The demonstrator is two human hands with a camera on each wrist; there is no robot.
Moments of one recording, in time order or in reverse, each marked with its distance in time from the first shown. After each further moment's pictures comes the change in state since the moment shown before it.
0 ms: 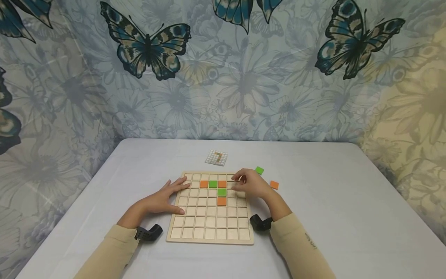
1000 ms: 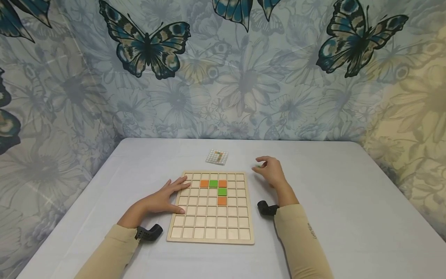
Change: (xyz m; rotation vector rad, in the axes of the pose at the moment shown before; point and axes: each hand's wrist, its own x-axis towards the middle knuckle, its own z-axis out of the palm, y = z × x) left_hand 0.001 -0.002 0.001 0.000 0.008 -0.011; right_hand 0.011 0.051 -0.037 -0.086 0.297 0.307
